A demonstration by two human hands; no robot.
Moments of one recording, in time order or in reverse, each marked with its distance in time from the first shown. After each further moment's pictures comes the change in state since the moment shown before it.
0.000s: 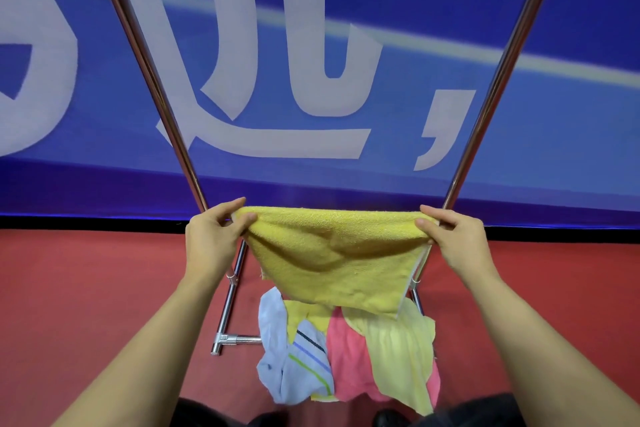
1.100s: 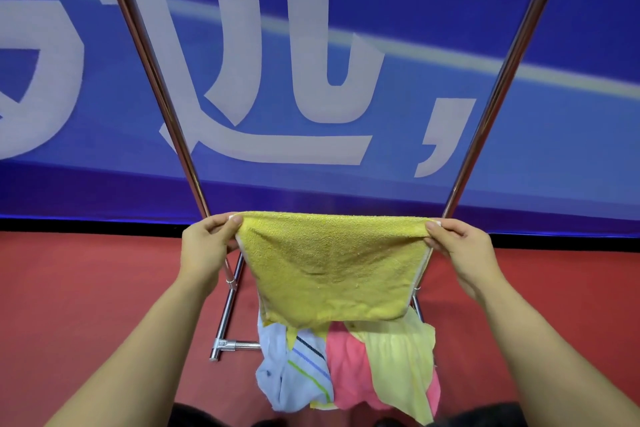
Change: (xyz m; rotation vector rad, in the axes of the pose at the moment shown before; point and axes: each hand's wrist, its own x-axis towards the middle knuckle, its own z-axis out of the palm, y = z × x) left_hand 0.007 -0.016 -0.004 -0.403 -0.040 -0.250; right_hand -0.005 -0.002 -0.002 0.439 0.002 0.184
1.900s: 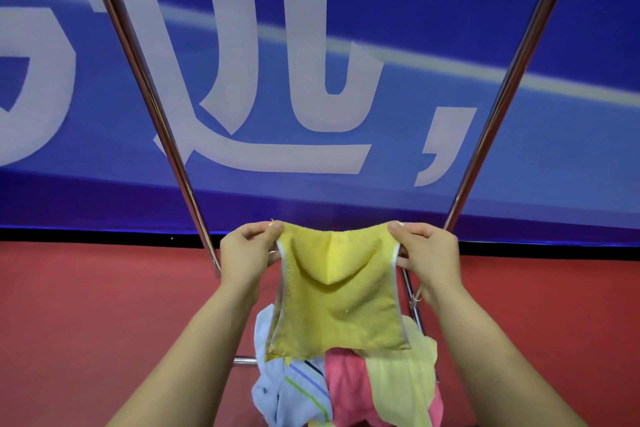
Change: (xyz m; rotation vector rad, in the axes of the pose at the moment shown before) left_hand -0.020 0.015 0.069 -0.169 0.010 -0.177; right_hand -0.008 -0.013 0.070 -0.003 0.096 0.102
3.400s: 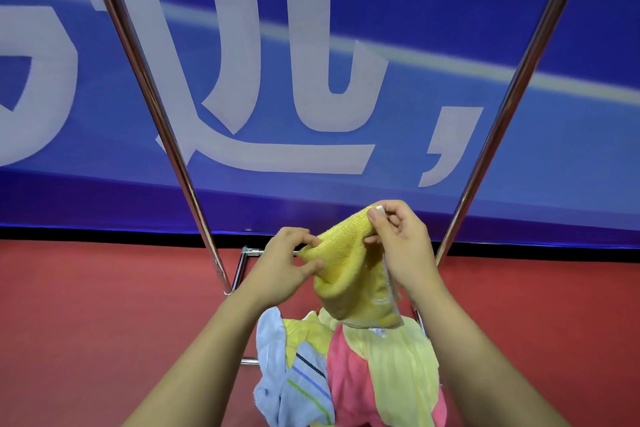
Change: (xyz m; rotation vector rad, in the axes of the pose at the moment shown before) left_hand 0.004 -0.017 0.008 0.865 -0.508 0.436; right_hand -0.016 -0.014 0.038 -0.076 -0.256 -0.322
